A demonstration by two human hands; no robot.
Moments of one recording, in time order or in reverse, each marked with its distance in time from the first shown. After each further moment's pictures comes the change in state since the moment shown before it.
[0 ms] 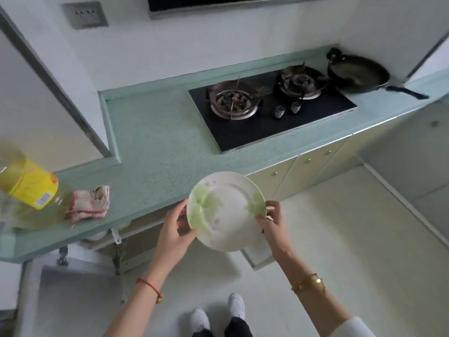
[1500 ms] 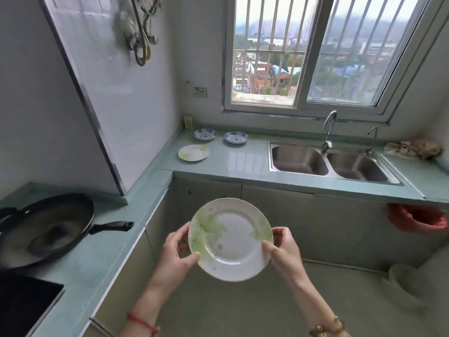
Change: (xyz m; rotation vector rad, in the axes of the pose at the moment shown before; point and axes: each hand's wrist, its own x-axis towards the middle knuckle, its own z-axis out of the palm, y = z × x) left_hand 0.227 0.446 0.834 0.005 -0.923 0.349; right_hand 0.237 -0.126 -0.798 0.062 1.007 0.021
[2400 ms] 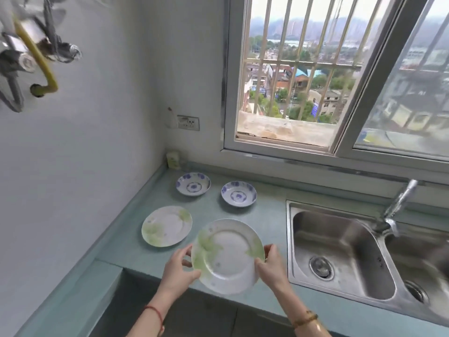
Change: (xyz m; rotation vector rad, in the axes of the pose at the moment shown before) left_hand 0.594 -0.010 0.108 0.252 0.041 -0.166; right_hand 0.611 -0.042 0.103 -0.281 -0.118 0.022
